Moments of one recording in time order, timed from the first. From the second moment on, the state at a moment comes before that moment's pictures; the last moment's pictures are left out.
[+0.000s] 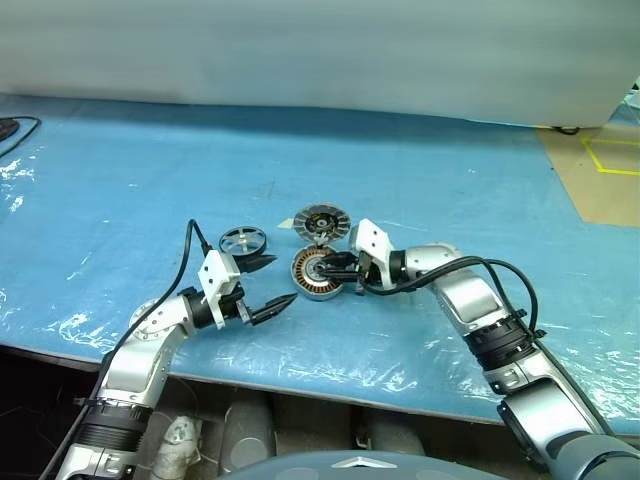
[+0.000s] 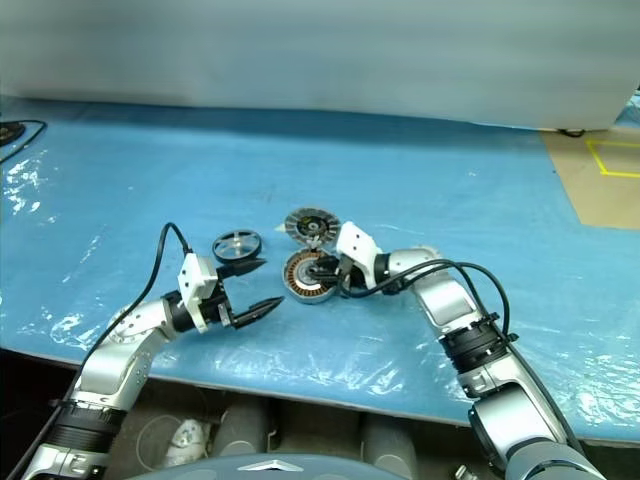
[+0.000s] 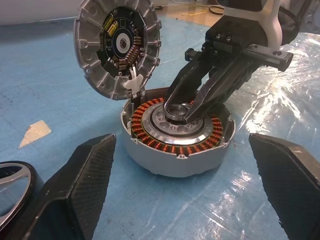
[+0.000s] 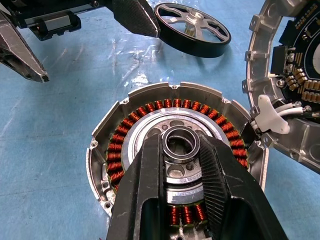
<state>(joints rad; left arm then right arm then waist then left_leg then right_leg) -0.07 0.43 -0.04 -0.05 -0.37 0.05 -0.97 -0.50 -0.43 0.34 0.11 0.13 0.31 1.00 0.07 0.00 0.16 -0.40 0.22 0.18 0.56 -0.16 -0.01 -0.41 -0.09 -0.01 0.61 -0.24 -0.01</state>
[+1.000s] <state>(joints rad) -0.10 0.45 -0.04 -0.05 -0.37 0.05 -0.96 -0.49 -0.39 0.26 0.09 0.20 0.34 1.02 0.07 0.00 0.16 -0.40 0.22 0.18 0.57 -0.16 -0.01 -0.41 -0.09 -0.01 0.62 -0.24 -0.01</state>
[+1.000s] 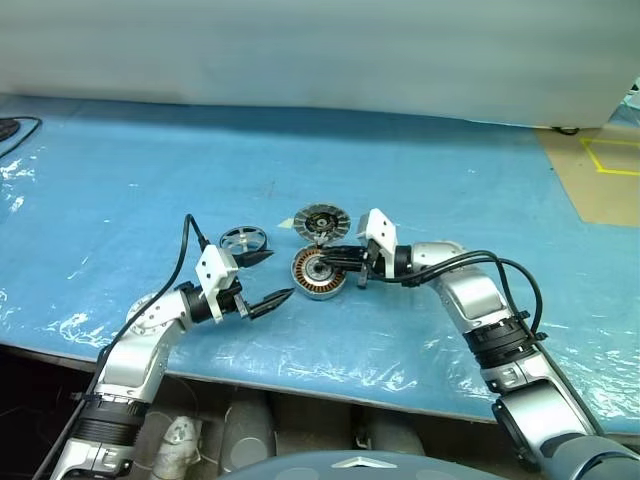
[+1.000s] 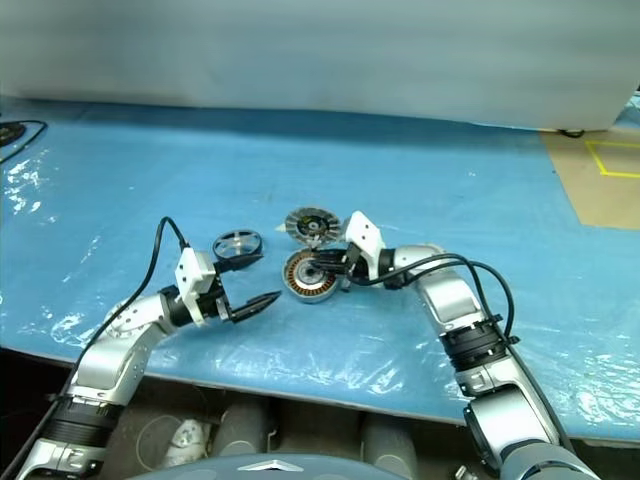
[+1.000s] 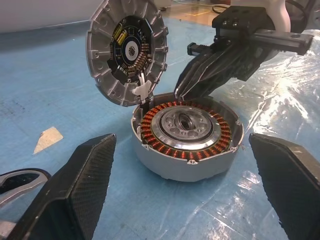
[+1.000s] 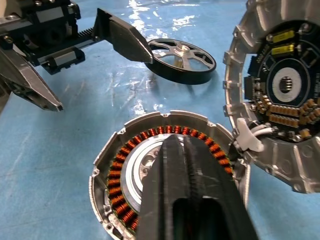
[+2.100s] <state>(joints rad) -0.13 0.43 -0.01 -0.05 -0.40 0.09 -0.91 -0.47 -0.30 0.25 0.14 0.23 0.44 0.92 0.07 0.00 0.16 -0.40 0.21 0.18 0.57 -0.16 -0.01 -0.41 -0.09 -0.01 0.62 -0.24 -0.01</state>
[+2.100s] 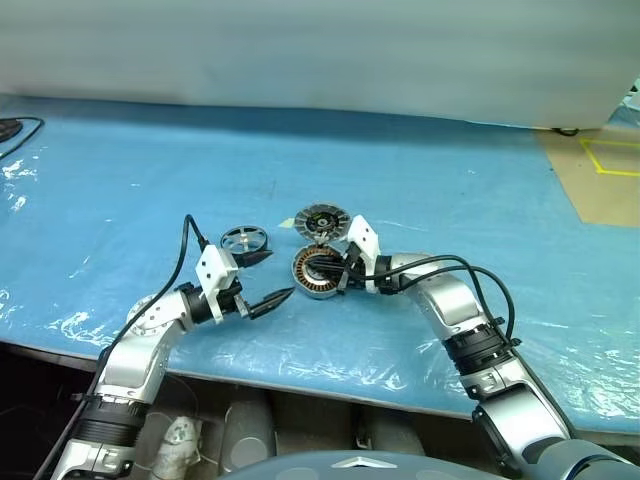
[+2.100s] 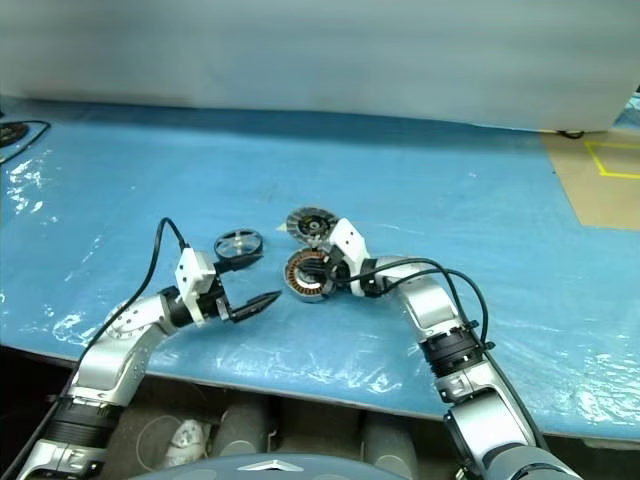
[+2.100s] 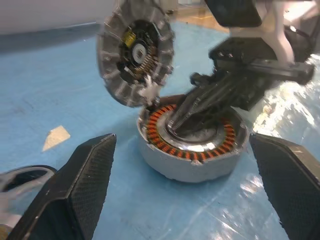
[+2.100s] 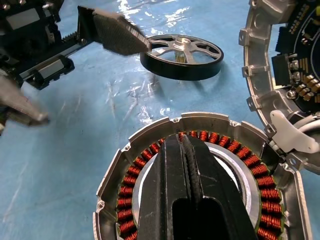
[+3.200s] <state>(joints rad) -0.66 0.66 -0.02 0.47 -0.31 0.31 -1.16 -0.51 -0.32 0.23 0.17 0.23 0.37 1.00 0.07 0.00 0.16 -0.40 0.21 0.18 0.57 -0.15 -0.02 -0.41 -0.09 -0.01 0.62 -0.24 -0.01</state>
